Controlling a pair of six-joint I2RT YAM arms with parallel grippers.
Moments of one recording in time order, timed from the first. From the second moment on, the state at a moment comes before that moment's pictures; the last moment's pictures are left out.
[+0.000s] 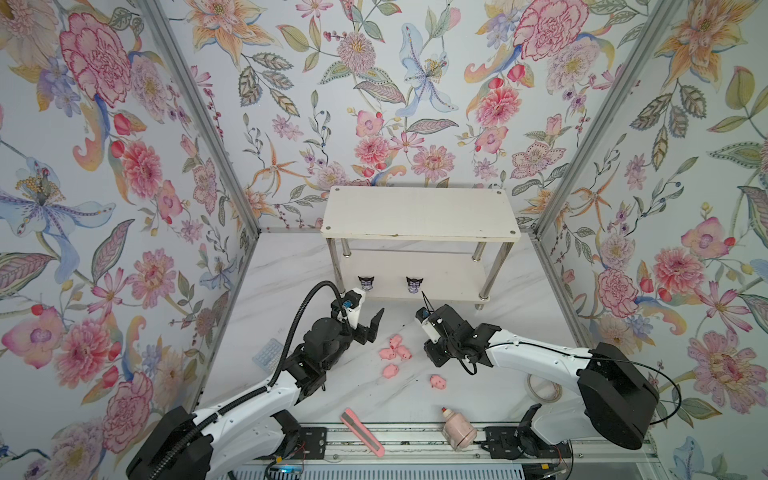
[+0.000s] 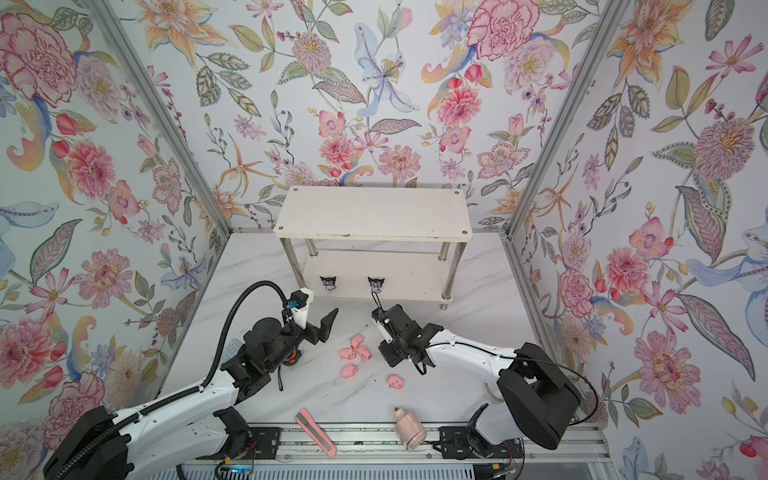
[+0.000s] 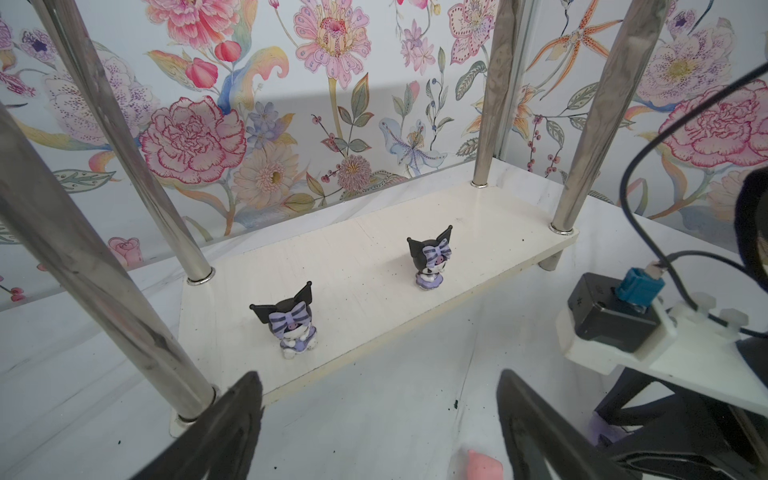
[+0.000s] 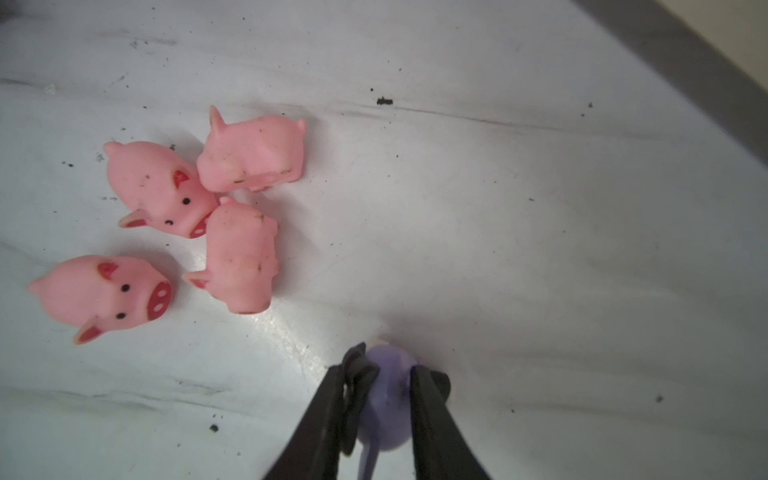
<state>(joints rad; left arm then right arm) -0.71 1.01 0.37 0.48 -0.16 -0.01 0.83 1.41 0.75 -0.38 0.05 0.08</state>
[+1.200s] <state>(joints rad) -0.69 0.95 0.32 0.50 -0.16 -0.01 0.89 1.42 0.69 -0.40 -0.01 0.39</state>
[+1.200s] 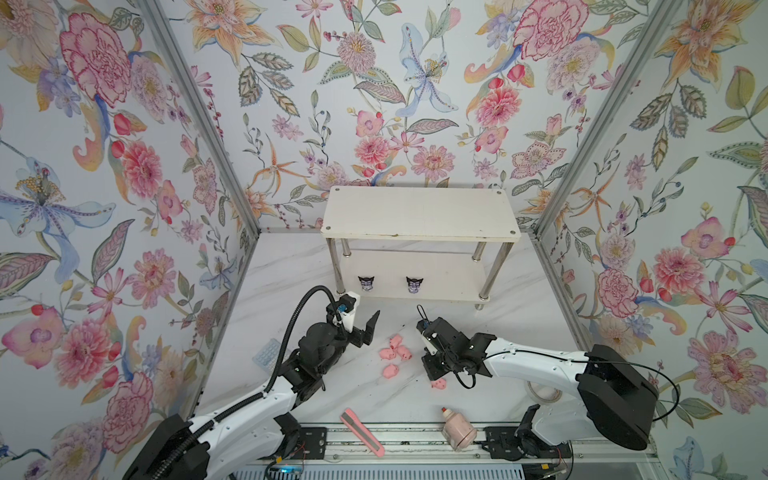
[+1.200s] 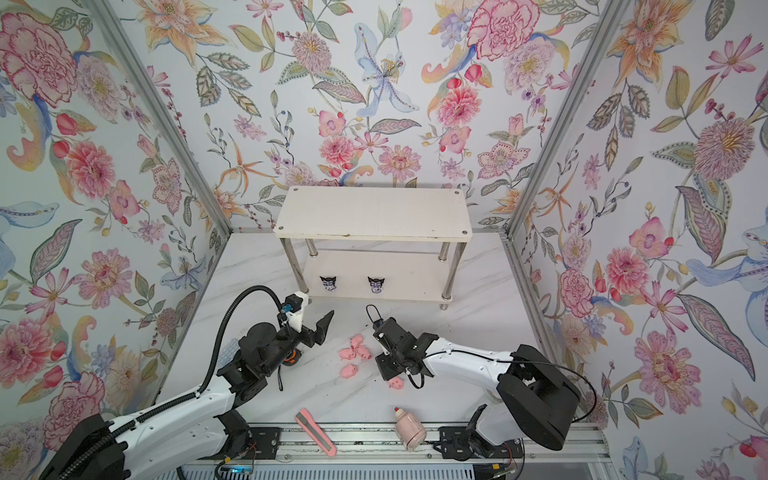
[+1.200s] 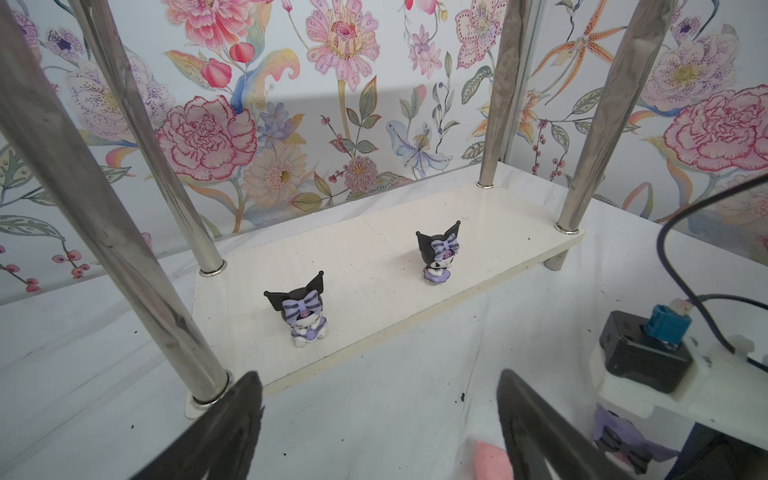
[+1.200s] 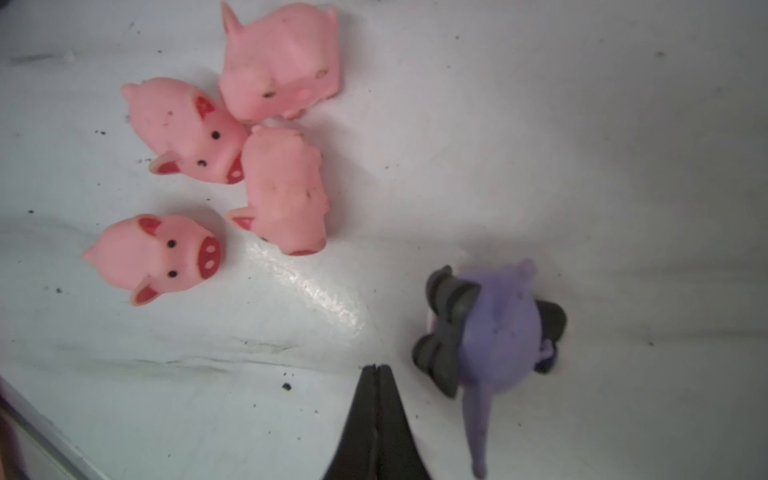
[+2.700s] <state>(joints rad) -0.66 0.97 0.31 0.53 -0.13 -0.02 0.76 1.43 0.68 -0.24 0.15 0.55</state>
